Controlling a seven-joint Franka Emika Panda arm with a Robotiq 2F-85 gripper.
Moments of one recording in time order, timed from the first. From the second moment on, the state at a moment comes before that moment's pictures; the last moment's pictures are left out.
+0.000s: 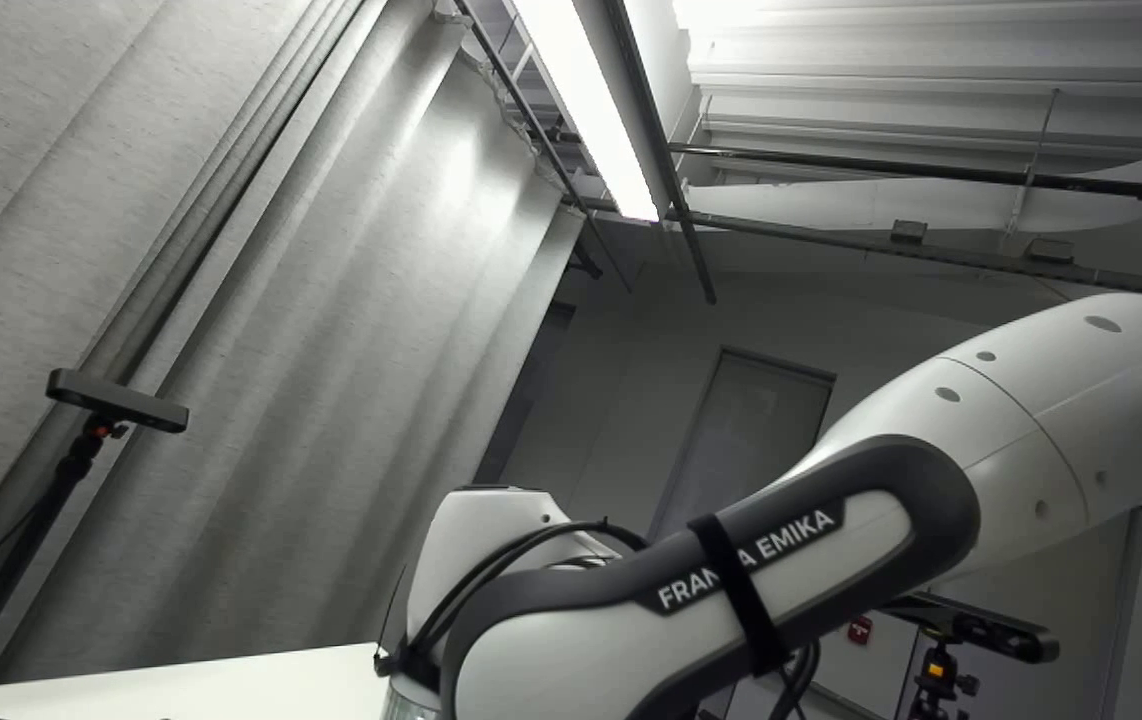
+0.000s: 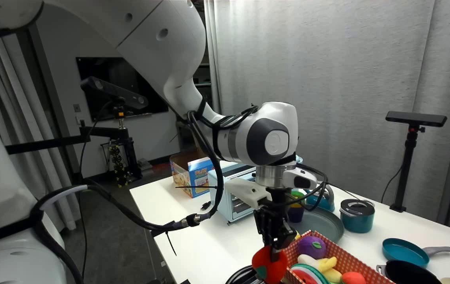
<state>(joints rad) 0.06 -0.08 0.00 -2.49 -0.12 2.23 0.33</state>
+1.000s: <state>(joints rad) 0.05 0.13 0.01 -2.45 -0.19 2.25 0.30</state>
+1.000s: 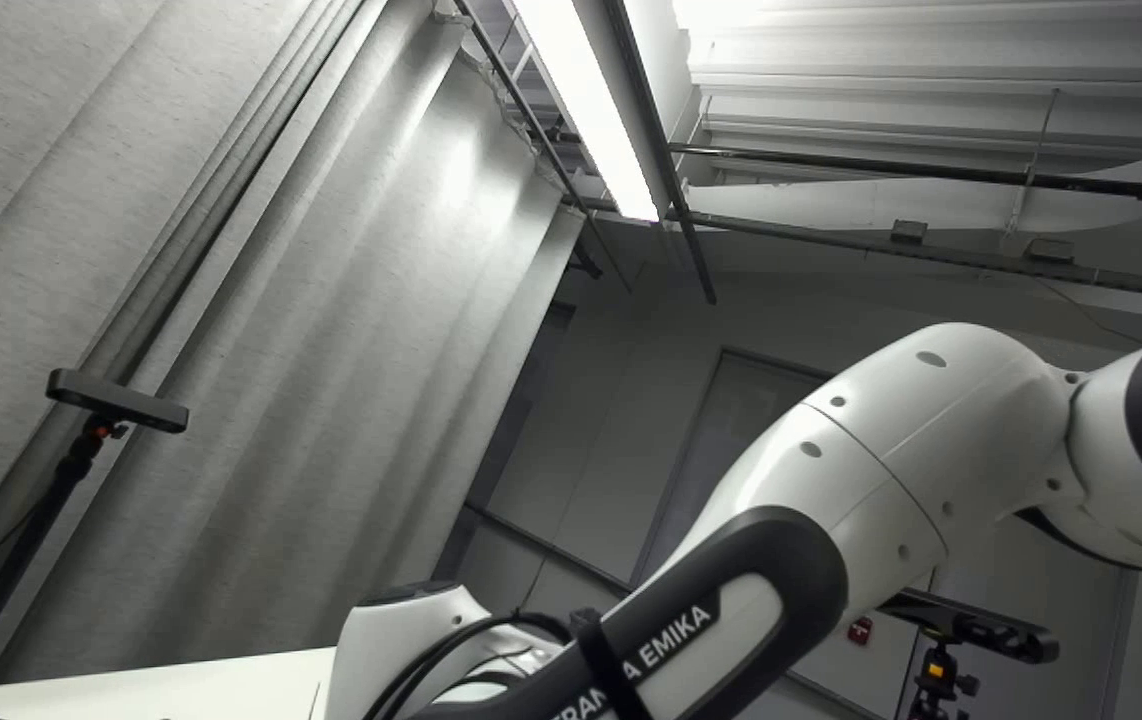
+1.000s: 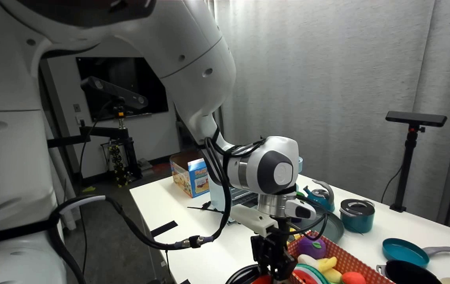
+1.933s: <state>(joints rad) 0.05 0.13 0.00 -2.33 -0.21 2.25 0.29</state>
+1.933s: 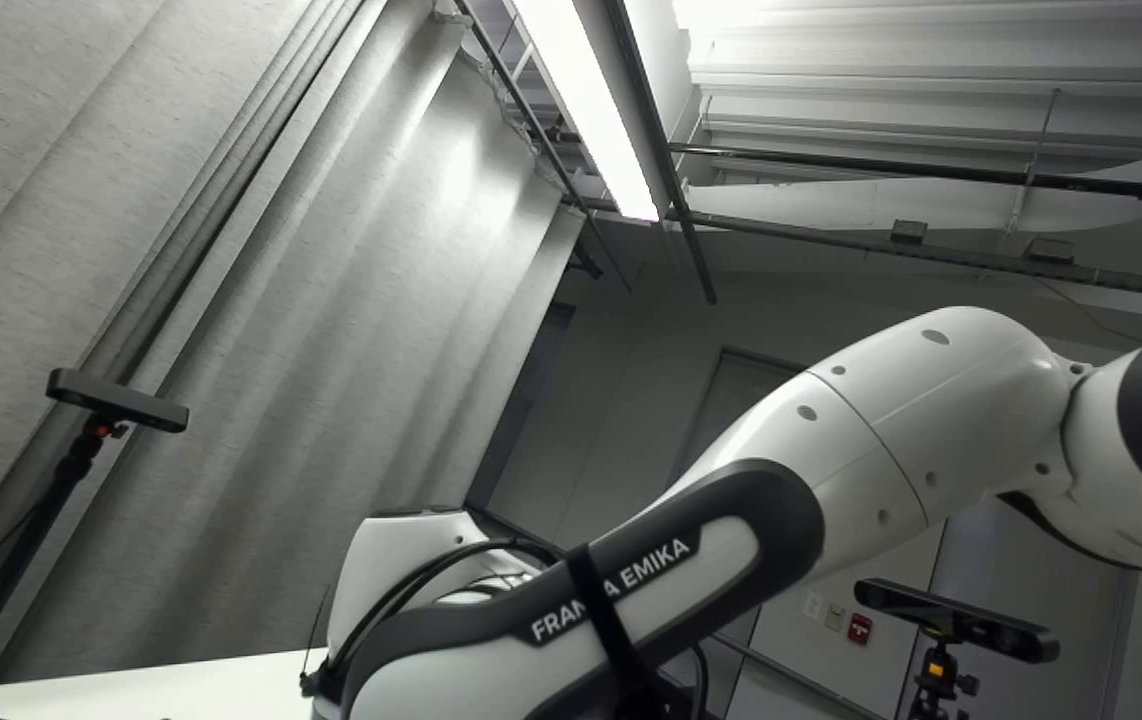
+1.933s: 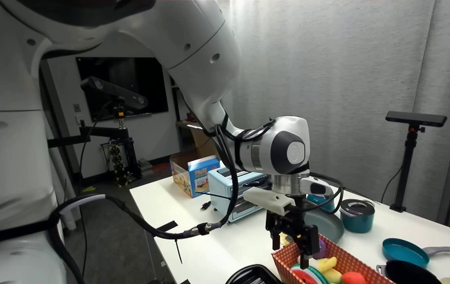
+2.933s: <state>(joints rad) 0.05 0.31 -0.02 -2.17 -0.13 2.48 0.30</state>
